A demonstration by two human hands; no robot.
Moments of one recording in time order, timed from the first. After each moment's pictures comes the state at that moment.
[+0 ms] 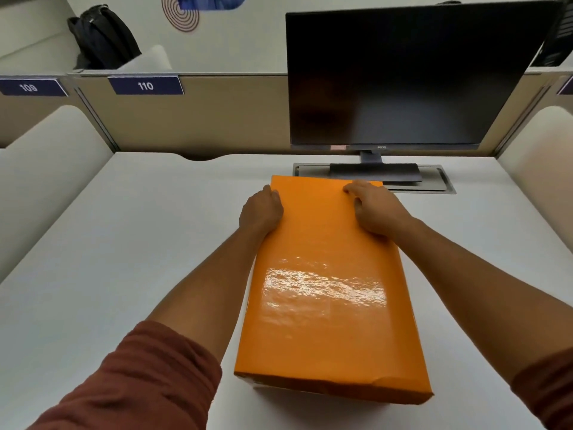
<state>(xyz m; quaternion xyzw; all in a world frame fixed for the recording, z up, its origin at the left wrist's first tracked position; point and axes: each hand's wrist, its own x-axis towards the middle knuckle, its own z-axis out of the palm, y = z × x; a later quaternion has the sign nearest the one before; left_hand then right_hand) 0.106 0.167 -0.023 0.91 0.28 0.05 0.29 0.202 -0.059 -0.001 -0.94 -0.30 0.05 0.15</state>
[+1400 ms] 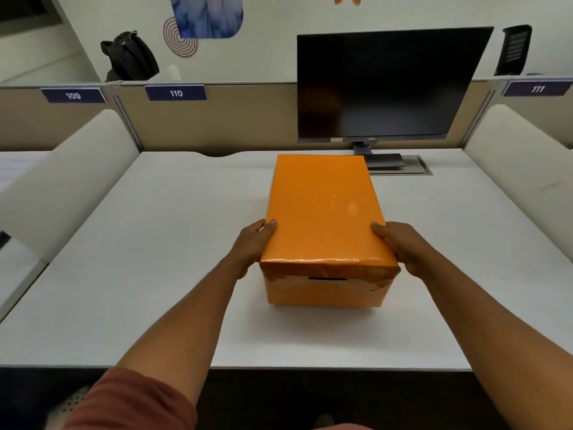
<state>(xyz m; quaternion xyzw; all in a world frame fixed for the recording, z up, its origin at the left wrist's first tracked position) -0.109 0.163 -0.034 0.76 0.25 0.00 0.61 0.005 -0.137 -0.013 -0.81 0.03 0.24 0.53</state>
